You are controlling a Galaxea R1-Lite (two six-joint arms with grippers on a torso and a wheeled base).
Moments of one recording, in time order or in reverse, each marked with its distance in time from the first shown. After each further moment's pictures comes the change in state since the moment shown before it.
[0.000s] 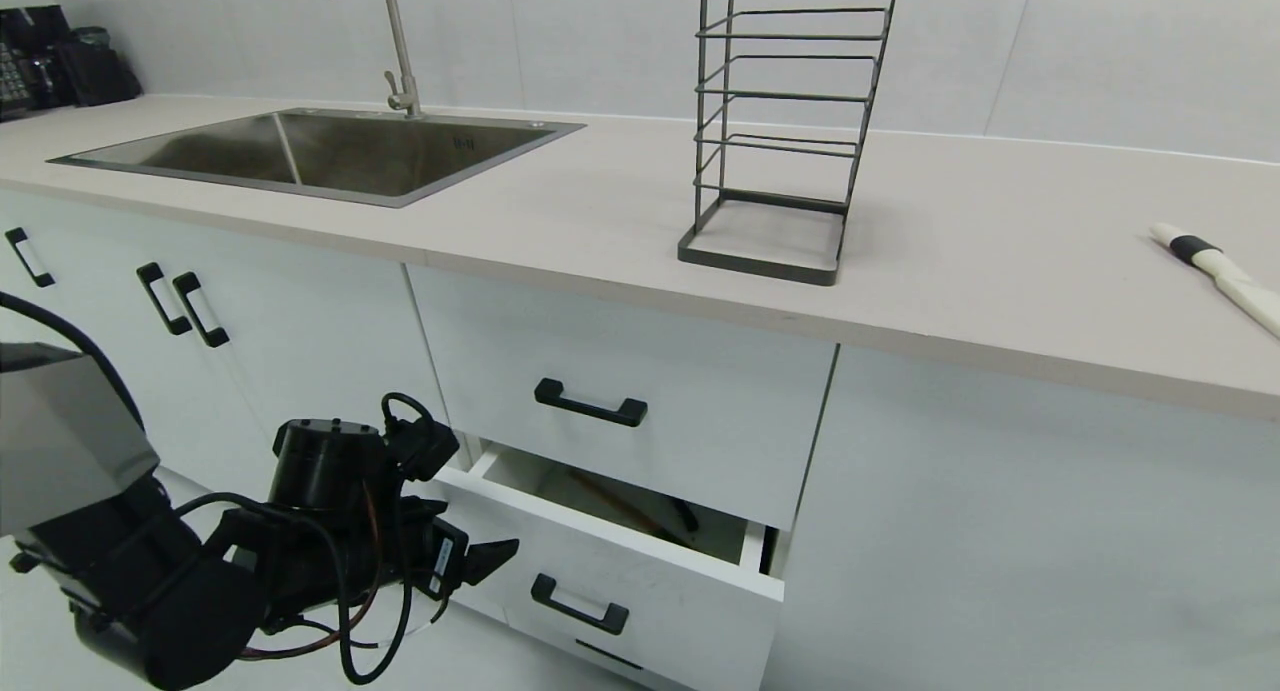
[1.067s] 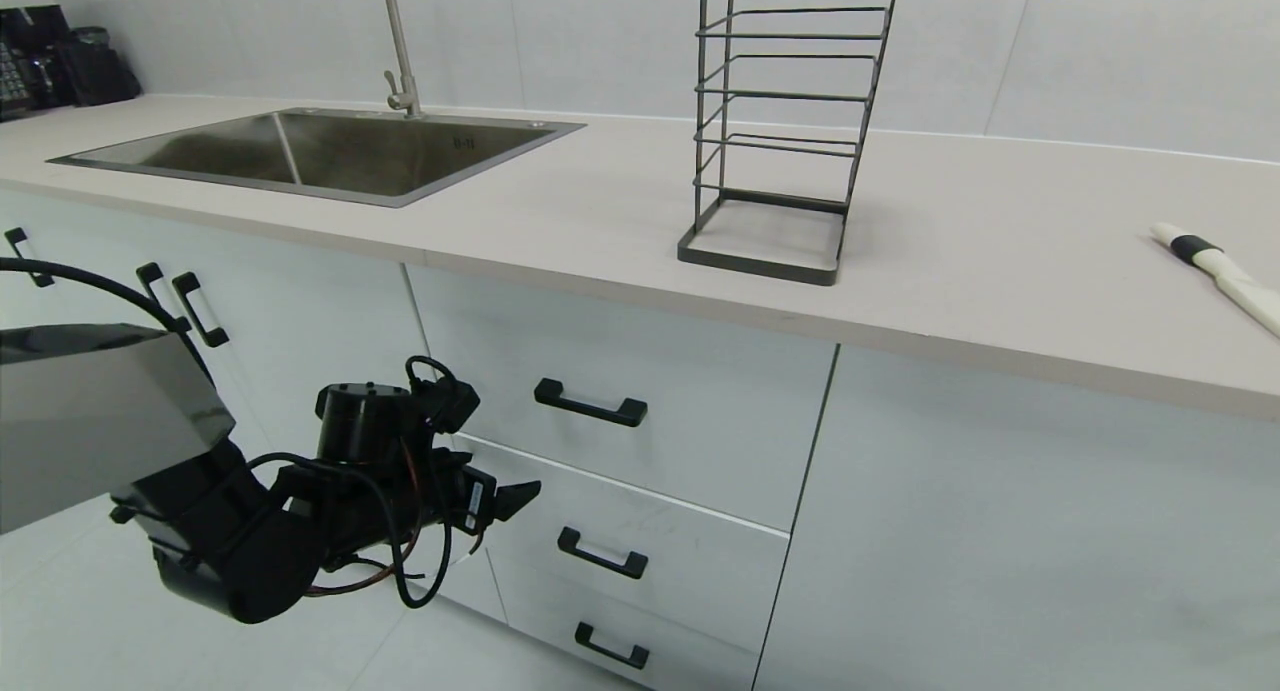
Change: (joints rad) left arm 0.007 0.116 -0.172 -0.051 0.006 -0.031; right arm 0.000 0.000 0.000 0.000 0.000 0.000
